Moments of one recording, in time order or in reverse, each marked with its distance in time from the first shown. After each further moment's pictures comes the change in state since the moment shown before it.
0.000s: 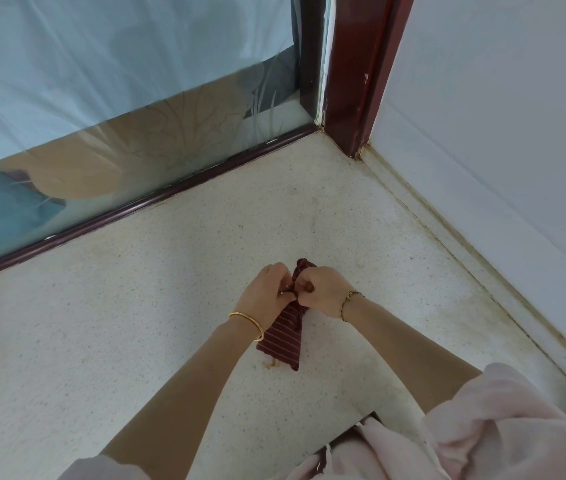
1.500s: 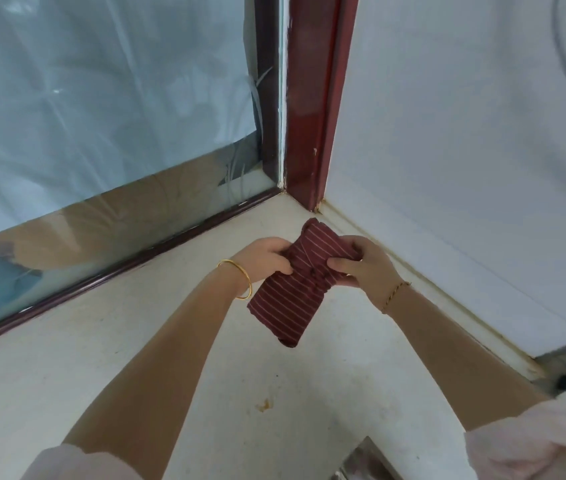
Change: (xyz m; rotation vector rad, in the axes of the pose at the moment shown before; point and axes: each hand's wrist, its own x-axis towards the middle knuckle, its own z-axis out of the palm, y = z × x) left_hand 0.024 0.105 -0.116 -0.322 -0.318 0.000; right_hand -0.082 -0.027 -0.096 0.873 0.497 -0.018
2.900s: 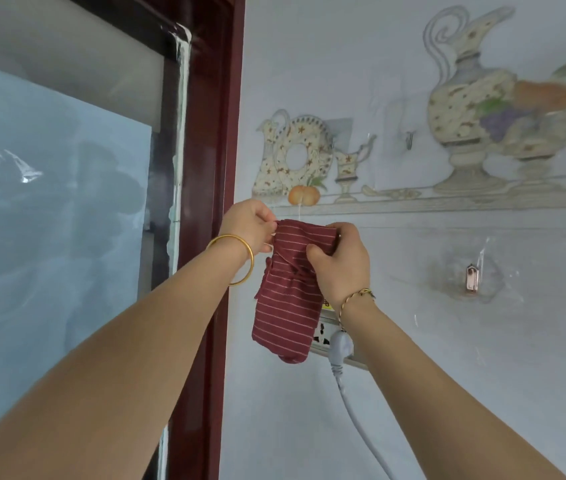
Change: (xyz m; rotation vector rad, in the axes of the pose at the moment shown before) left_hand 0.033 0.476 -0.109 -0.076 0.644 0.904; right_hand 0.016 -0.417 -0.134 -0.337 0.781 -0.991
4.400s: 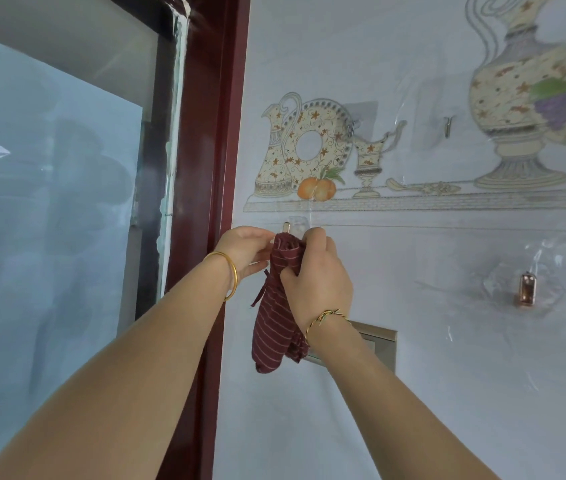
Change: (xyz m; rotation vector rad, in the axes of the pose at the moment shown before) left_hand 0.040 -0.073 0.013 -0.467 -0.143 -0.282; right_hand 0.000 0.020 0.060 -0.534 -0.017 -0.174
